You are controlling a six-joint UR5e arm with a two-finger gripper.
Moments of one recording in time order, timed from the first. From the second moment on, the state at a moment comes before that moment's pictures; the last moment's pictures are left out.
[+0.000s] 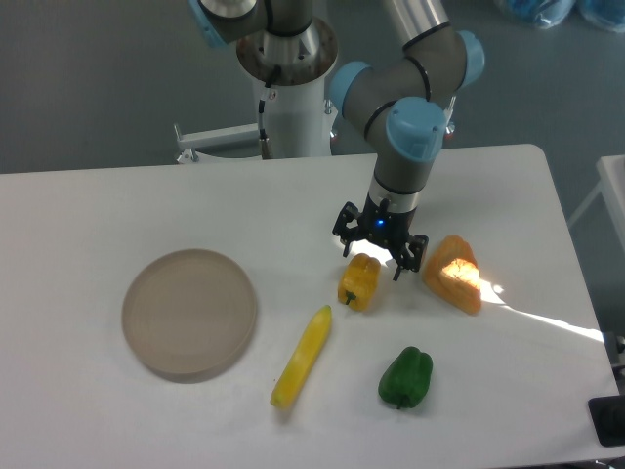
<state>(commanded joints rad) 2.36 -1.92 -1.76 -0.87 1.37 1.01</state>
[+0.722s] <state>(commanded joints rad) 2.35 -1.94 -1.79 -0.87 1.37 1.01</state>
